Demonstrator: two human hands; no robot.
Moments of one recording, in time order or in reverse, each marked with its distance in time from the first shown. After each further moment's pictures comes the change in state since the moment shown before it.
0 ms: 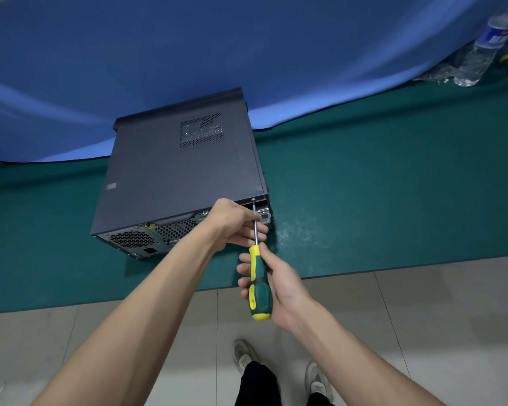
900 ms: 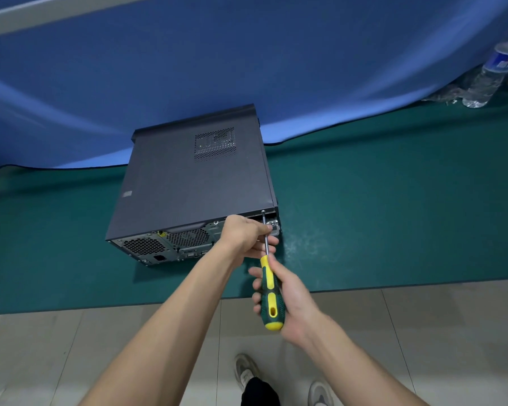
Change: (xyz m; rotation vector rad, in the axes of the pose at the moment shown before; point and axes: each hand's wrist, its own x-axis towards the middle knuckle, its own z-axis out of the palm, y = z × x) left_hand -0.008 -0.006 0.012 -0.116 0.092 0.020; right_hand -0.004 0.000 -0.004 0.001 0.009 0.060
